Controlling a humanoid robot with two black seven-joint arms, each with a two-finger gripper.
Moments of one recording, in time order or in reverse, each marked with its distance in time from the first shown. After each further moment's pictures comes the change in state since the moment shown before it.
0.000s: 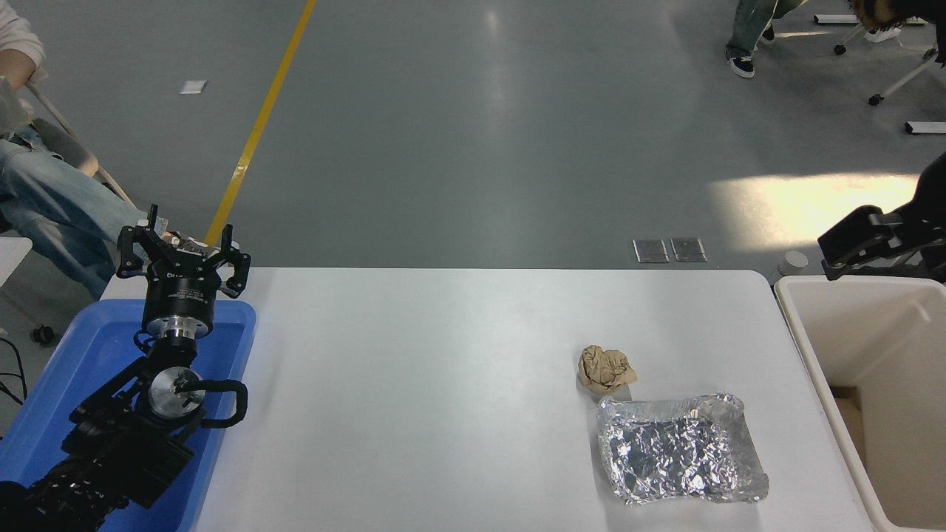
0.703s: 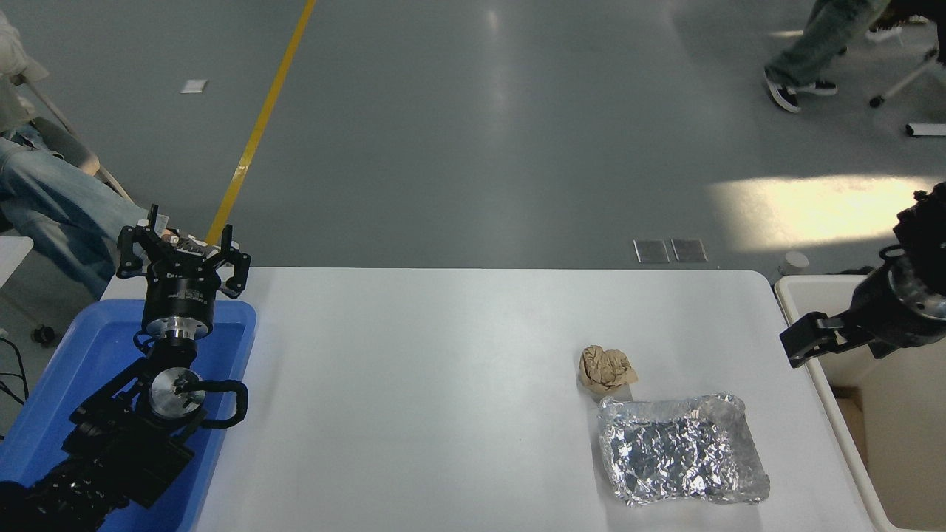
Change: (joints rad) left arm 0.000 0.000 0.000 0.000 0.000 0.000 0.001; right arm -0.559 0.002 0.152 -0.113 -0.104 -0.316 0.005
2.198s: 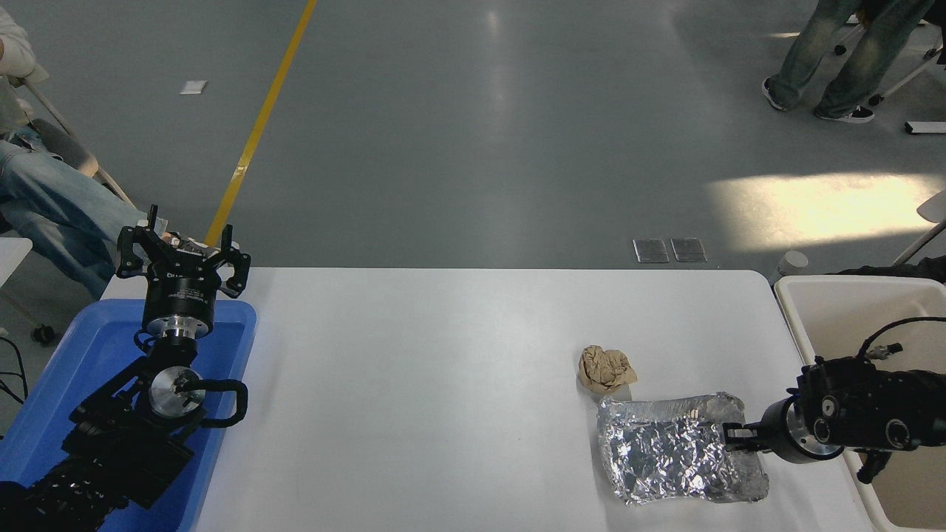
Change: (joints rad) left arm 0.000 0.000 0.000 0.000 0.000 0.000 0.000; right arm -0.692 0.165 0.328 -0.344 -0.014 -0.338 0.005
